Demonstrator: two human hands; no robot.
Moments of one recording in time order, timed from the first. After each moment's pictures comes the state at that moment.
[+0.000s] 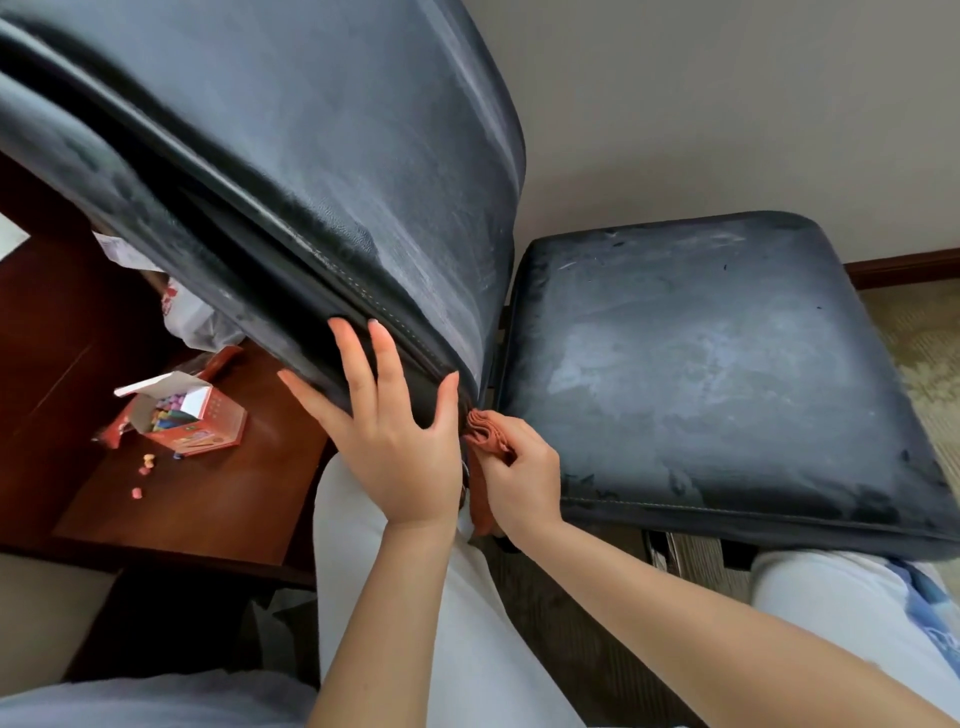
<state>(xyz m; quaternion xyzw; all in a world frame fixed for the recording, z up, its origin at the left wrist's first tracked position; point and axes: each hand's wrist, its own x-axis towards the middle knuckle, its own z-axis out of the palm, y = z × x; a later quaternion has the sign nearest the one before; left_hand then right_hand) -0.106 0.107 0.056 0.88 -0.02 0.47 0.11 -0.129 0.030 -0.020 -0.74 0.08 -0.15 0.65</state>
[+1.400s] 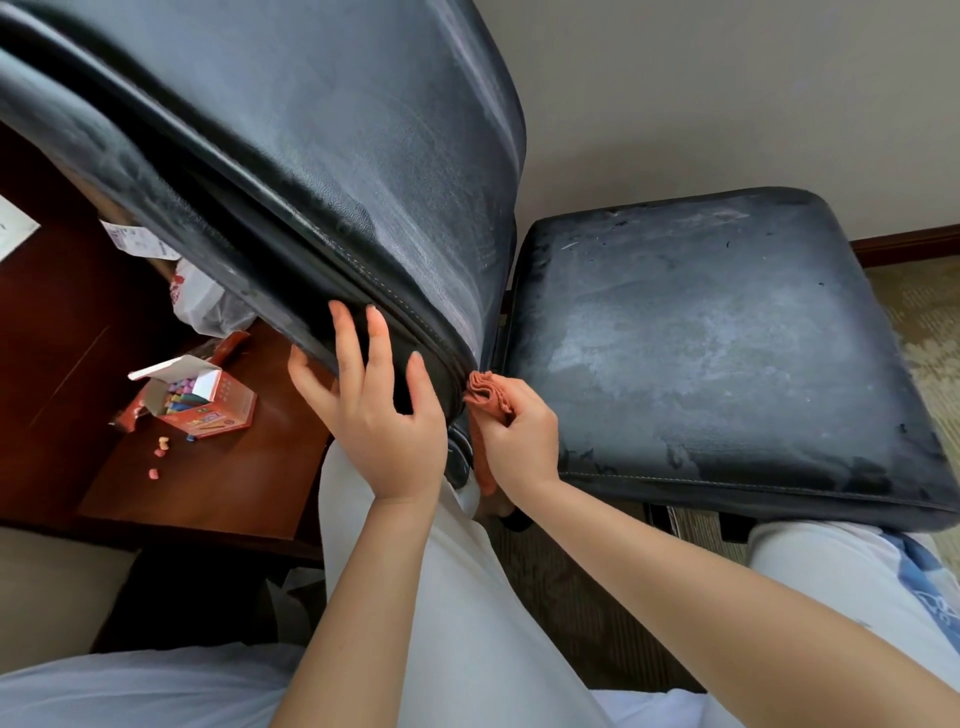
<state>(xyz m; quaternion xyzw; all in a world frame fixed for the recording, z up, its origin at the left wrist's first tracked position) -0.112 0.119 0.060 0.86 -0.04 0.47 0.18 -0.123 0.028 -0.005 -0.72 0.07 -0.18 0.66</state>
